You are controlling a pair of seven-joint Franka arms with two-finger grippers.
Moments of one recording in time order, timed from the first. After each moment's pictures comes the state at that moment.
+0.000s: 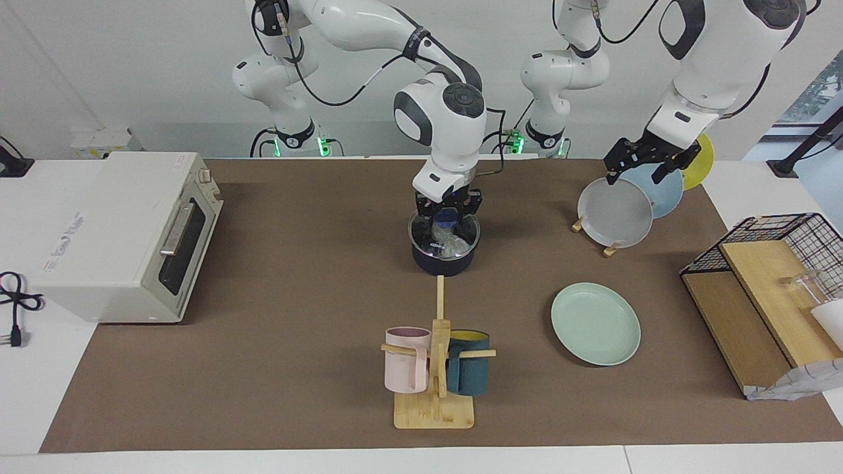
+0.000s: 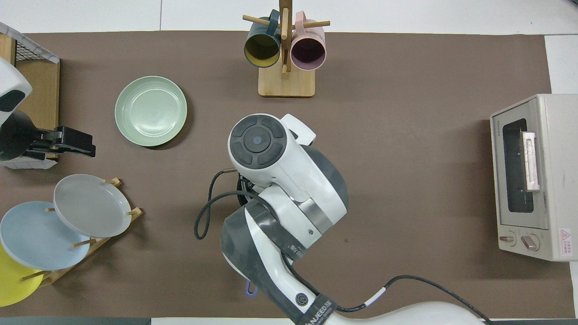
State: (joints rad) left arm -0.02 -0.05 -0.10 -1.67 -0.04 1.56 -0.08; right arm 0.70 0.39 -0.04 -1.49 0.02 1.83 0.59
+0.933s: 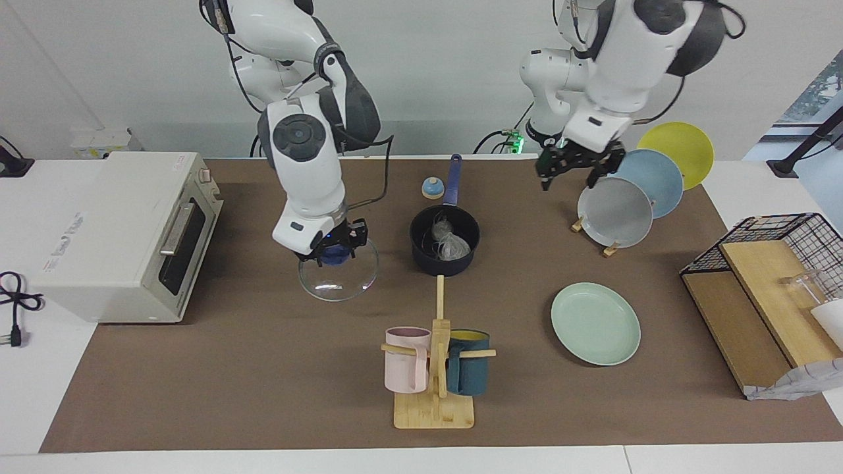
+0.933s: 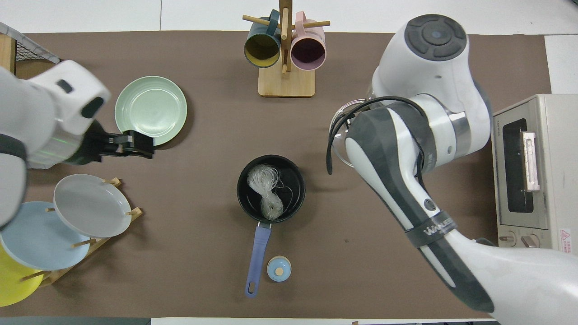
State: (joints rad) left arm -0.44 0.00 -0.13 -1.85 -0.05 1.89 -0.59; right arm 0.28 0.35 -0.05 -1.53 0.01 1.80 -0.04
